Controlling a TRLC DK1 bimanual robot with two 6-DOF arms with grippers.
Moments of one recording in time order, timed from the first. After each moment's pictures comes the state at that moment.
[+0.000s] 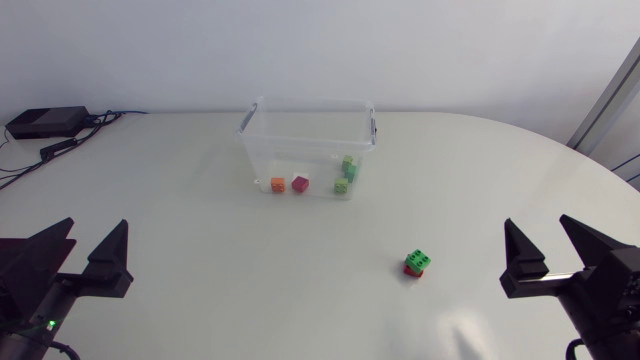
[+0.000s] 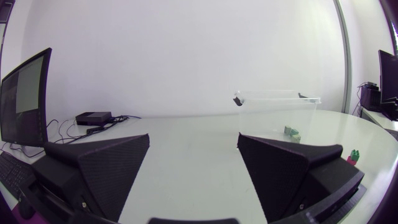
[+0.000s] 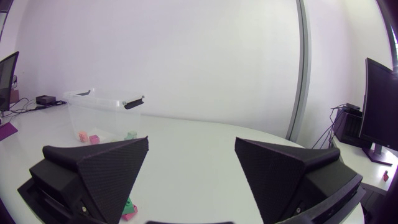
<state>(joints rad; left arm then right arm) 0.02 0.06 0.04 -0.04 0.01 0.06 0.01 0.06 0.03 -0.01 0.01 -0.07</state>
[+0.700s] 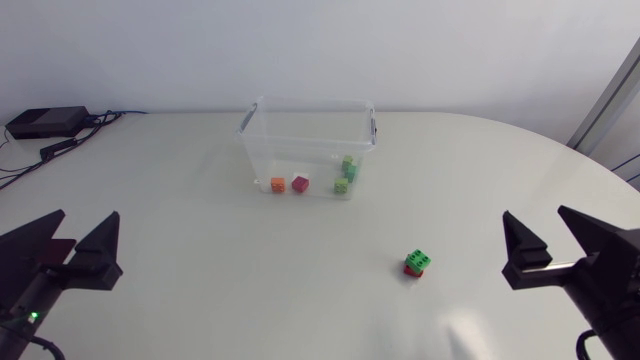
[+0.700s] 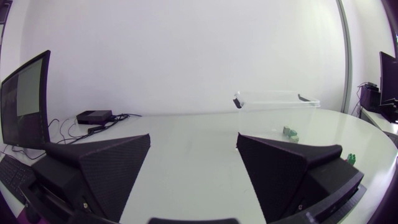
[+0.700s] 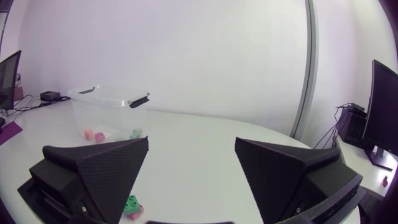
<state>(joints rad) 0.02 0.16 0.17 -0.11 0.01 0.06 0.04 0.23 0.15 -0.04 0.01 -0.08</state>
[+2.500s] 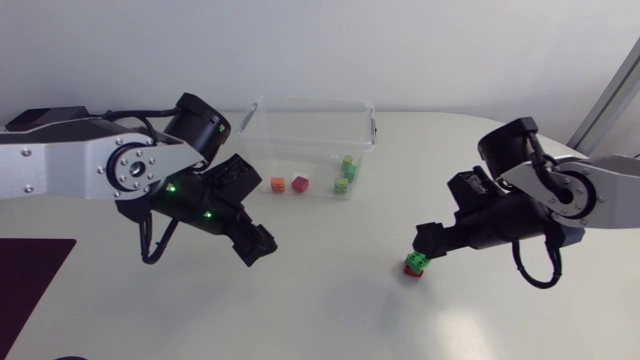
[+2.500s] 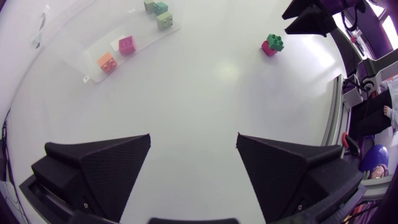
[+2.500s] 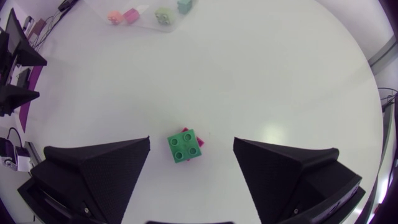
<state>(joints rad) -0.49 1.54 0.99 -0.56 0.22 0.30 0.23 1.38 0.76 -0.50 -0.13 -0.01</state>
